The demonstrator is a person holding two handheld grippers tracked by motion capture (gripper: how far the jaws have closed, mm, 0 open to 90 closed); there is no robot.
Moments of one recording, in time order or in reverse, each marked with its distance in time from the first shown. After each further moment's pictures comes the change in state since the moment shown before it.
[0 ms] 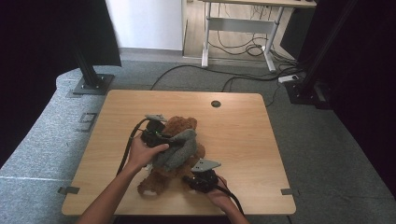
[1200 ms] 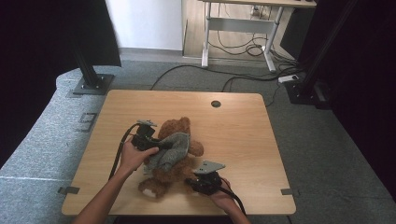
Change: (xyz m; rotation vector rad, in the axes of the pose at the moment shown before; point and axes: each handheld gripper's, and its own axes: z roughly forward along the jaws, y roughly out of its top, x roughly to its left) left arm 0.039 -0.038 -0.011 0.019 0.092 -0.088; right arm -0.001 -0.006 -0.011 -0.006 0.019 0.005
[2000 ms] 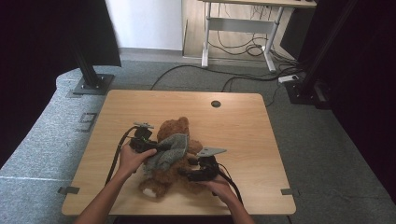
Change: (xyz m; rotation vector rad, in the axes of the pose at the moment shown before) left arm 0.012 -0.011 0.004 -0.013 -0.030 -0.039; right arm -0.030 0.026 0.018 -0.030 0.102 0.178
